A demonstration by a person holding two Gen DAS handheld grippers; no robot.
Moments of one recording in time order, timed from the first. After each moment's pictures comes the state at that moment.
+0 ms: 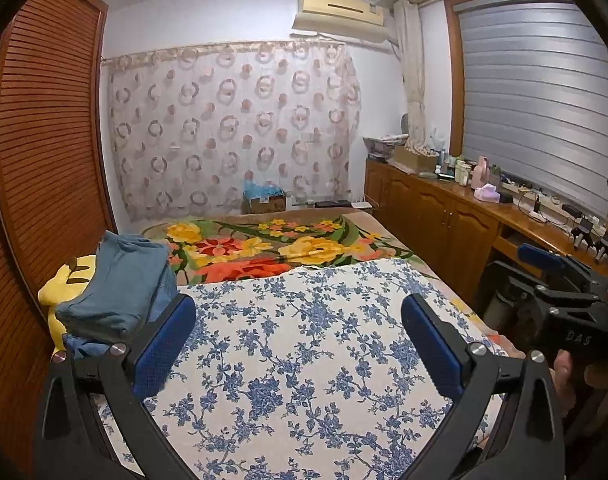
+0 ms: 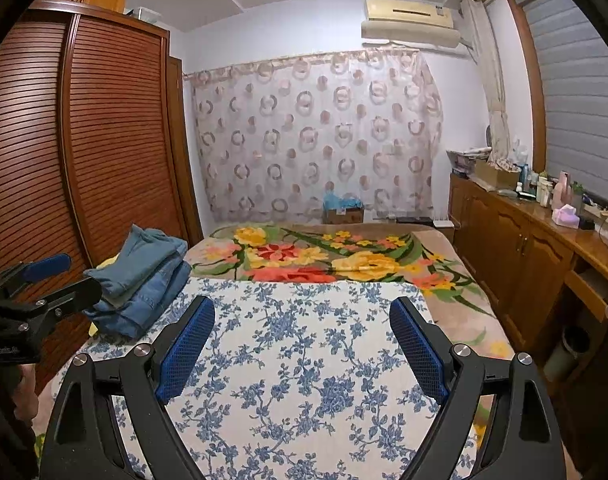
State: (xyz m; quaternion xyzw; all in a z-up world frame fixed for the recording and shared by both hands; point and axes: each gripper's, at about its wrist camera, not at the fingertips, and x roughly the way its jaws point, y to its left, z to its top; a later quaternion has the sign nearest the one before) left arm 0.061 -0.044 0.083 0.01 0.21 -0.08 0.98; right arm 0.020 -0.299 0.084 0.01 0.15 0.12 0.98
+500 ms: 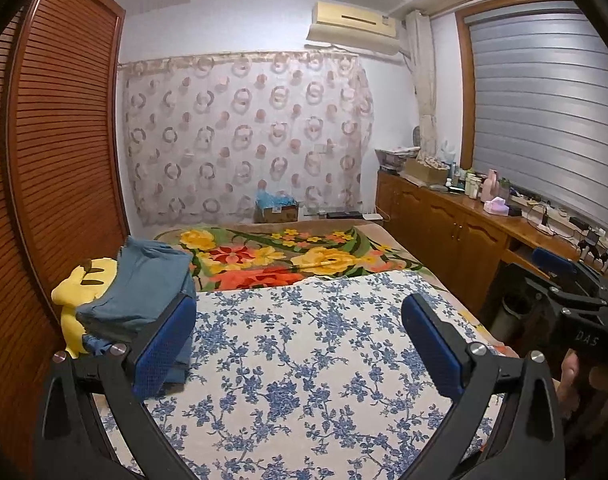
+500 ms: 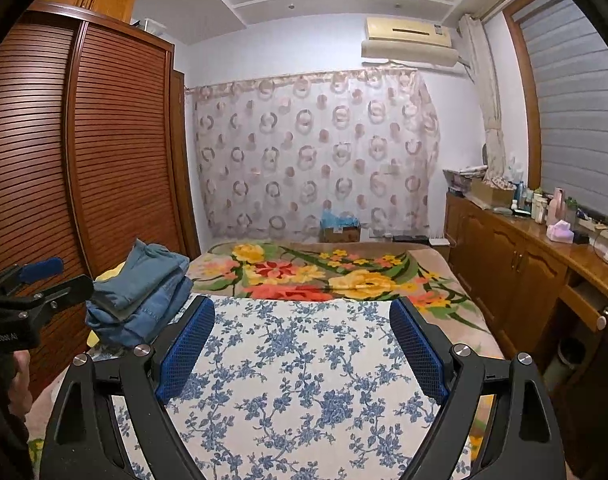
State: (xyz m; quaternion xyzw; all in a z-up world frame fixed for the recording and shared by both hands) left arm 0.047 -0.025 0.094 0.00 0.19 -0.05 0.98; right arm 0.020 -0.296 0.071 0.00 0.12 0.11 0.99
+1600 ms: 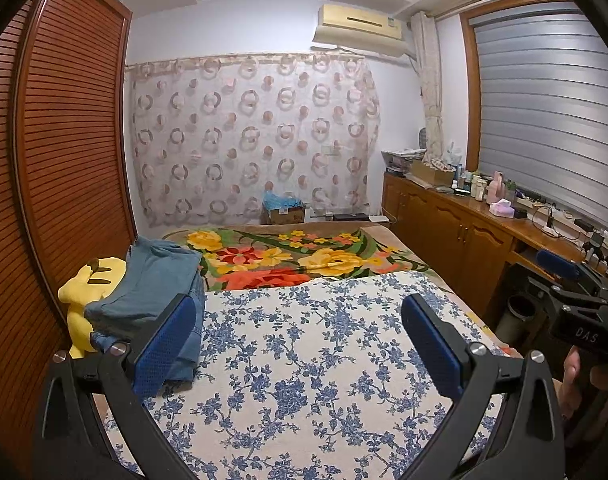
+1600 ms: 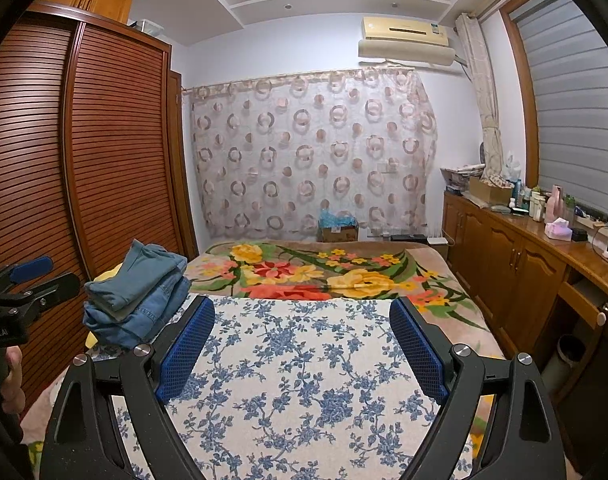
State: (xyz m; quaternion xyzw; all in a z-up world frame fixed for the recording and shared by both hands) left arm 0.041 -0.018 0.093 0.00 0.18 -0.04 0.98; right arm 0.023 -0.296 0.064 0.01 0.12 0.11 0.99
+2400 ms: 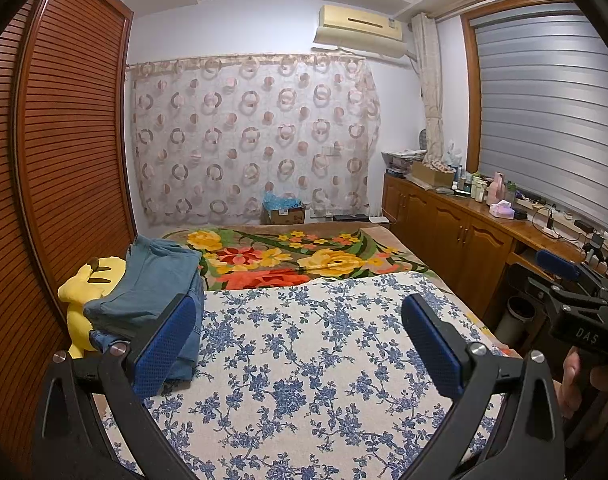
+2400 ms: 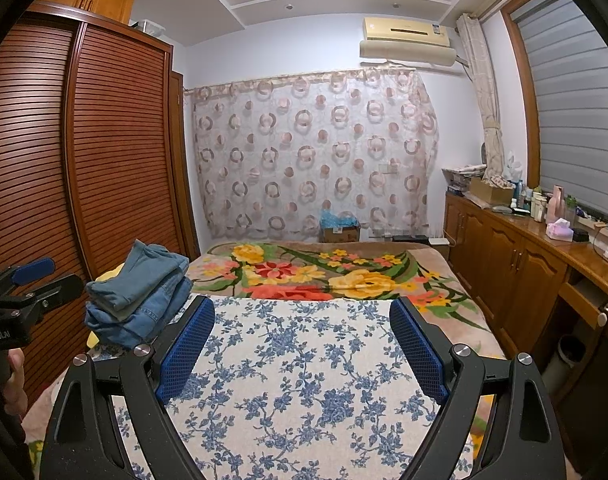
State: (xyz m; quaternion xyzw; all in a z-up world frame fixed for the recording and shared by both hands) left arm 0.041 -0.019 0.091 0.00 0.18 -0.04 0.98; right arm 0.022 -0.296 0.064 0.01 0.12 0.12 0.99
